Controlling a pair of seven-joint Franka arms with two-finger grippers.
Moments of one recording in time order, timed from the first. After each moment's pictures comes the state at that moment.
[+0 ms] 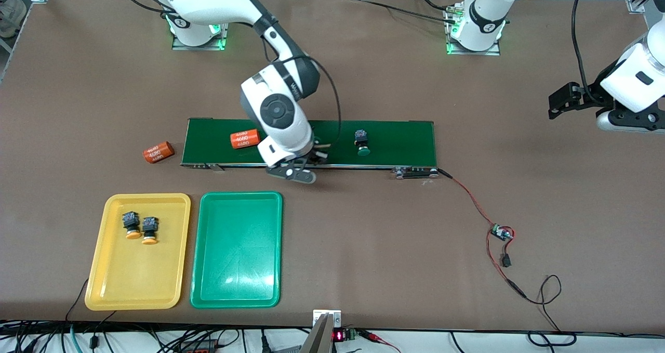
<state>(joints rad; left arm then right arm) -0.05 0.05 -0.01 -1.56 0.02 1.57 0.00 0.62 0.67 0.01 -1.49 0.09 2.17 0.83</state>
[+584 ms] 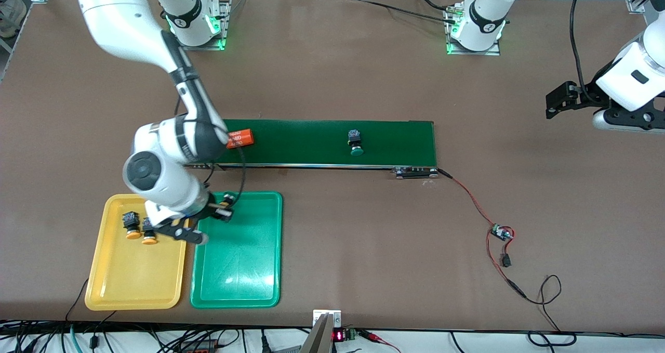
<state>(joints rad) -0.06 0.05 -0.02 -1.55 0.02 1.57 0.01 0.30 0.74 -0.06 -1.35 0.09 2.20 0.43</state>
